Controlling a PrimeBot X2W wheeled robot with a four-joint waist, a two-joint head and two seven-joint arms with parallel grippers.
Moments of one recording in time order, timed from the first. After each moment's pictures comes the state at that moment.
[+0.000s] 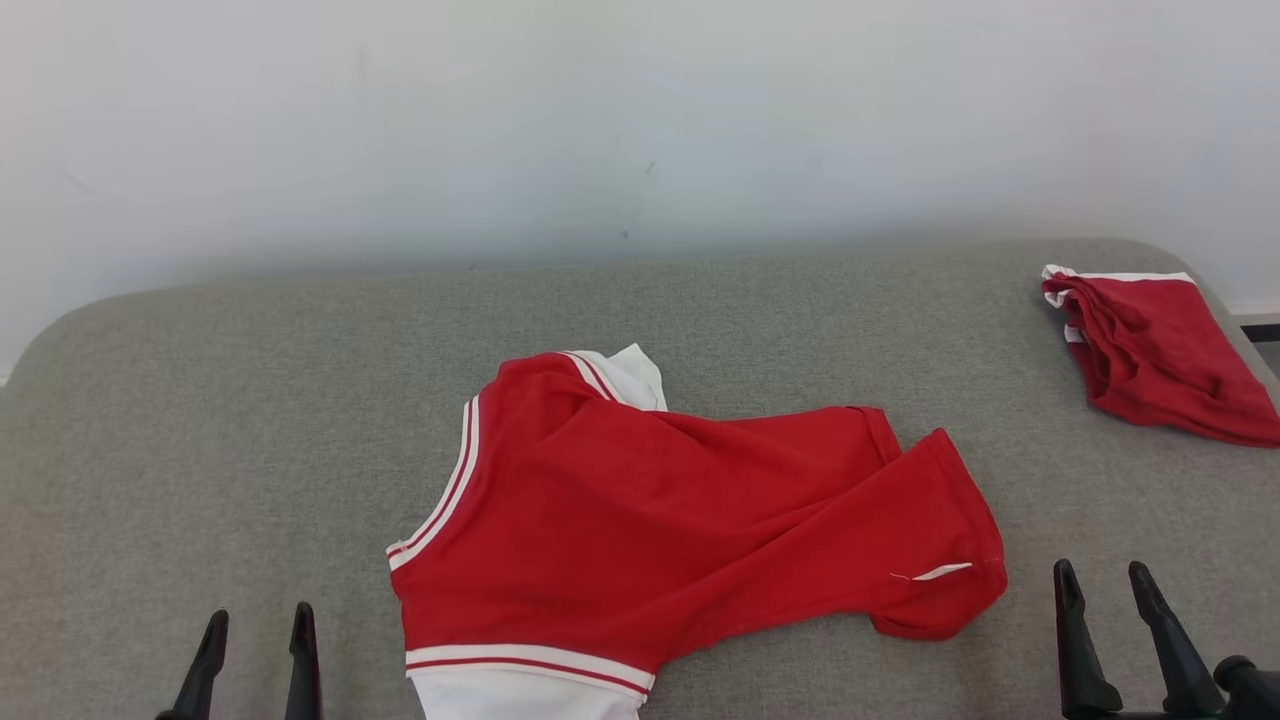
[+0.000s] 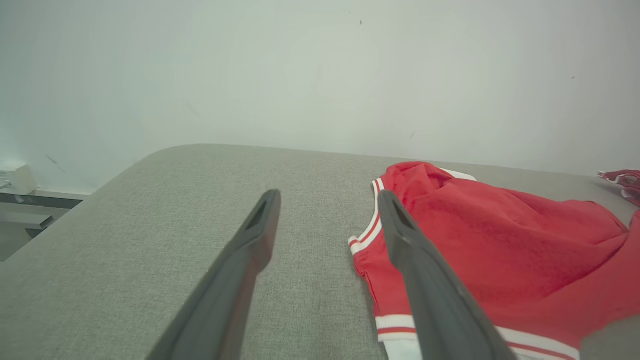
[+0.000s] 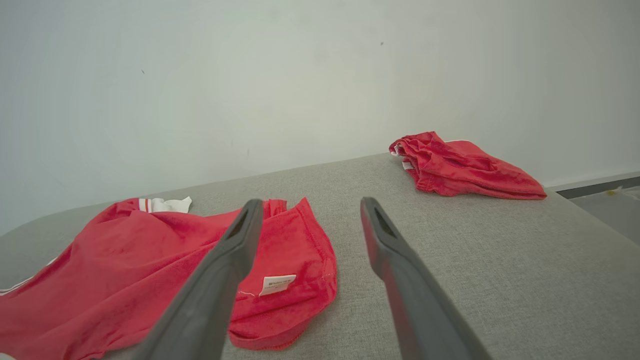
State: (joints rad) left arm 0.09 0.06 0.13 0.11 -0.14 -0.13 -0.26; right arm 0.09 -0.21 -0.01 0.15 0.37 0.13 -0.26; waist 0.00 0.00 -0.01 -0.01
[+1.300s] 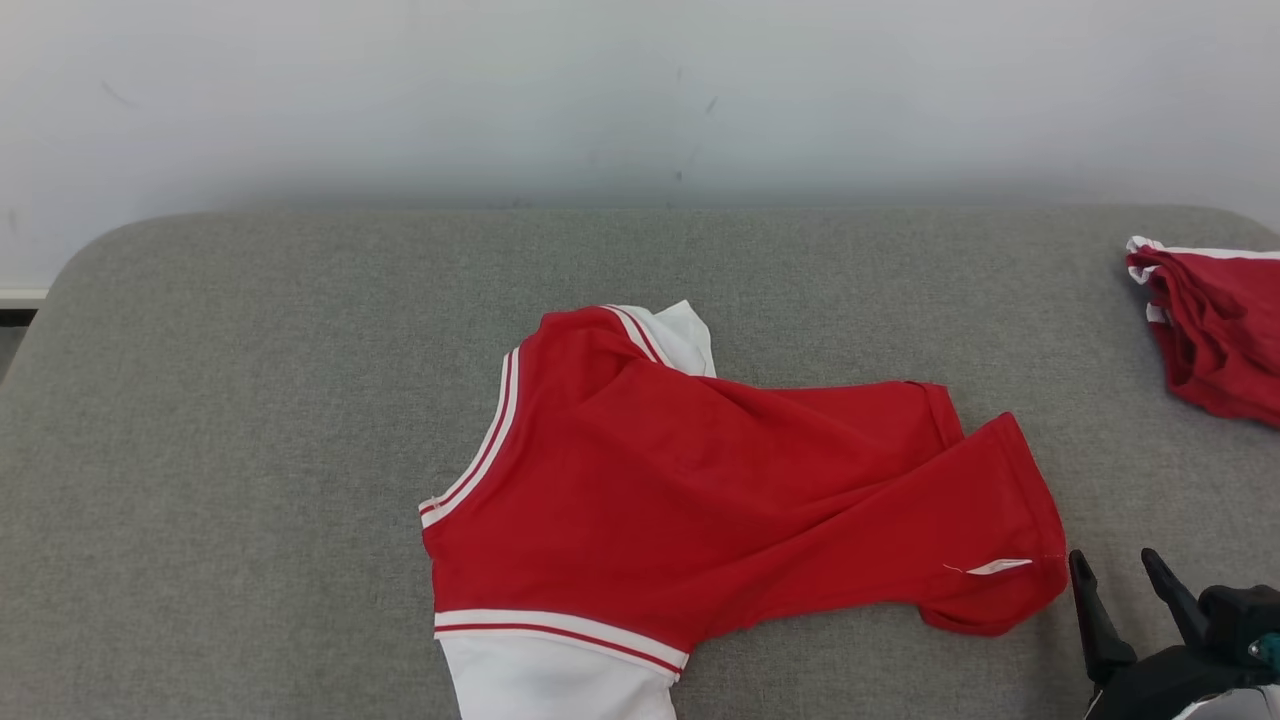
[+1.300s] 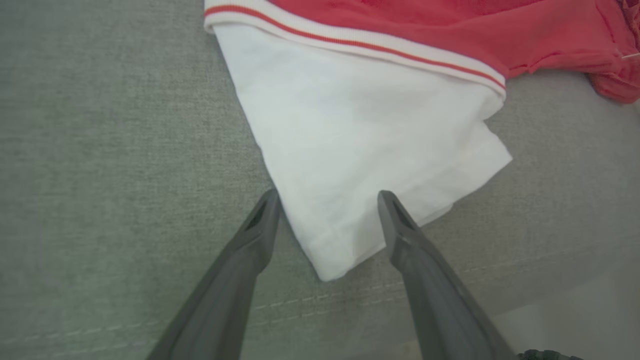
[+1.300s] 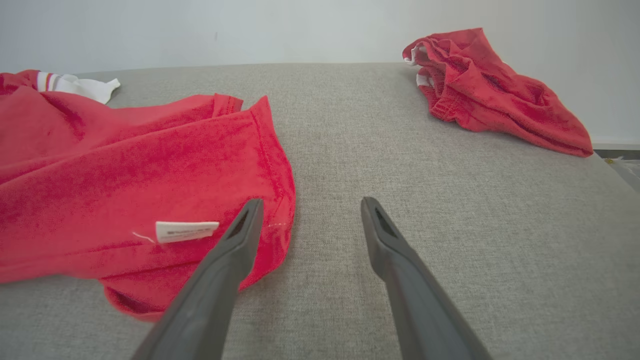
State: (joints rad) left arm 0.05 0.09 -0.29 0.51 -0.26 -0.13 -0.26; right arm -0.12 -0.32 0.04 0.51 0.33 0.13 -0.19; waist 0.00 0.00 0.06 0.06
